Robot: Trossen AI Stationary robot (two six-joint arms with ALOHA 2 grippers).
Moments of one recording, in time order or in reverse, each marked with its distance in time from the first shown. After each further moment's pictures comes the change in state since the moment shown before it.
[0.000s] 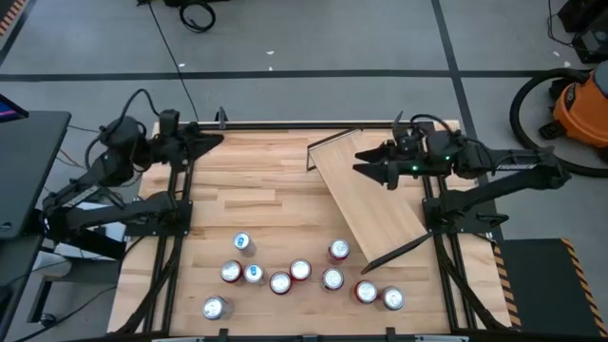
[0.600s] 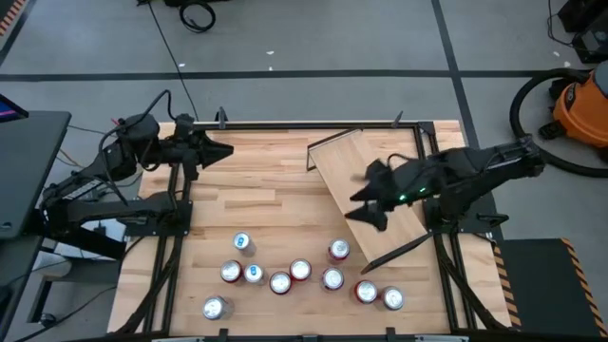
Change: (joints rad) left arm -0.056 0.068 0.054 -0.158 0.001 0.089; right arm 0.269 0.342 0.423 -0.552 -0.021 0.119
